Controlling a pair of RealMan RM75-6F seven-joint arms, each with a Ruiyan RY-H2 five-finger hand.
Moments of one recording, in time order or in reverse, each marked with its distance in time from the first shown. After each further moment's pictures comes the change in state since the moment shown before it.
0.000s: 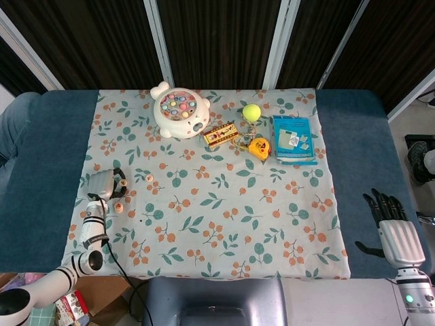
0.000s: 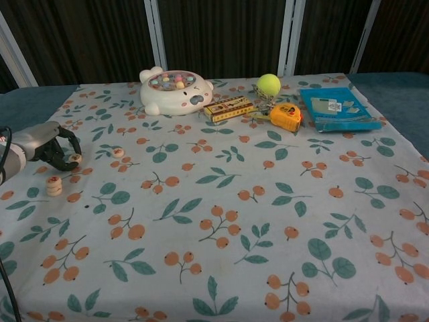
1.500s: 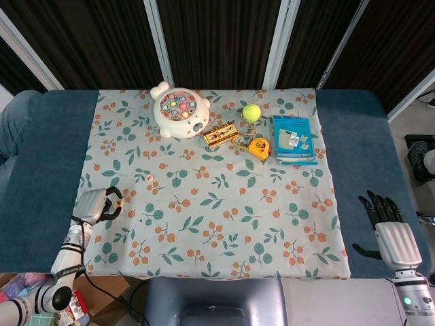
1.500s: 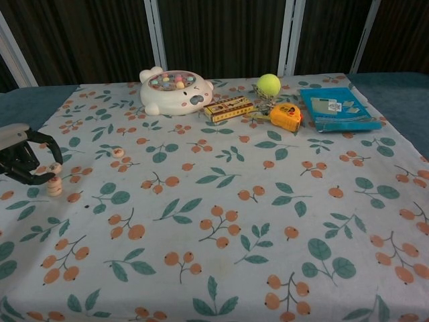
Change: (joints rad) left arm 0.187 0.330 0.140 -0.564 0.175 0.169 -0.084; right arm -0.002 -0.002 -0.013 -0.005 -0.030 0.005 -0.002
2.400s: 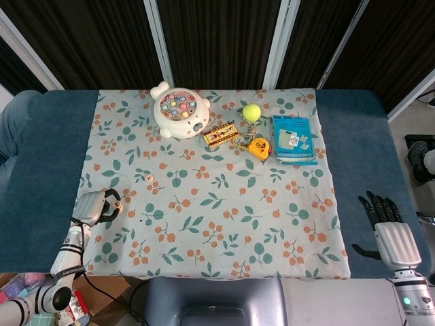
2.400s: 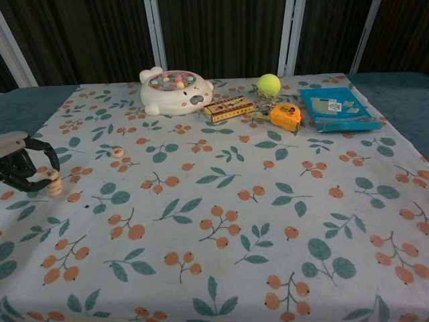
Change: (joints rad) left arm 0.005 -0.025 0.016 0.060 0.016 -0.007 -0.010; right arm 0.000 -0.001 0.000 -0.002 0.005 -0.004 -0.010
